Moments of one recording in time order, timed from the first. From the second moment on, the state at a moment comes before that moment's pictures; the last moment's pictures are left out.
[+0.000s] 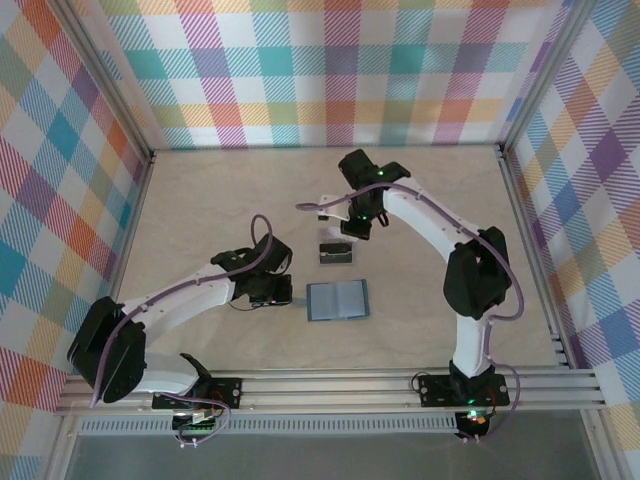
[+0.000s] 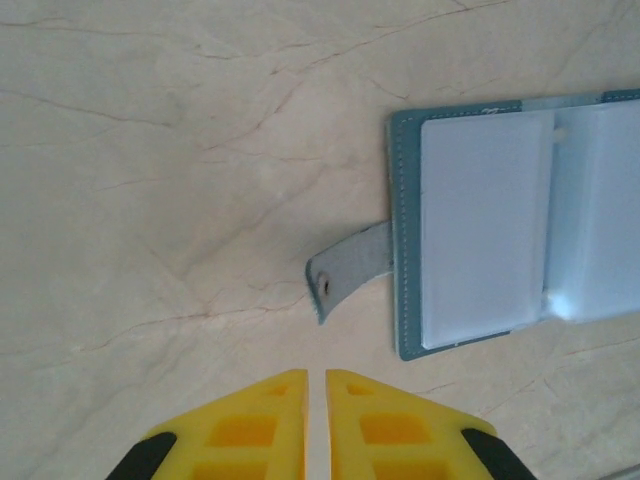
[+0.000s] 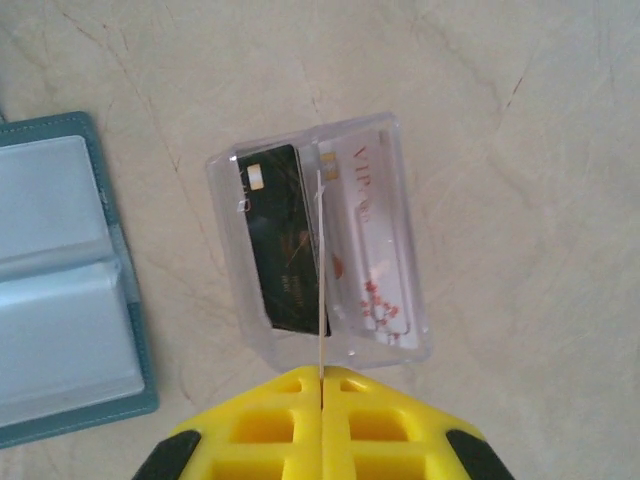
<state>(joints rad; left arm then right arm) -0.68 1.33 0.84 -0.72 0.08 -0.69 0.58 1.94 1.78 -1.08 -0.15 -0.90</state>
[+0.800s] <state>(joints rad) -0.64 1.25 0.82 -0.72 0.06 -0.70 0.58 2.19 1.99 -1.21 -0.14 -1.03</state>
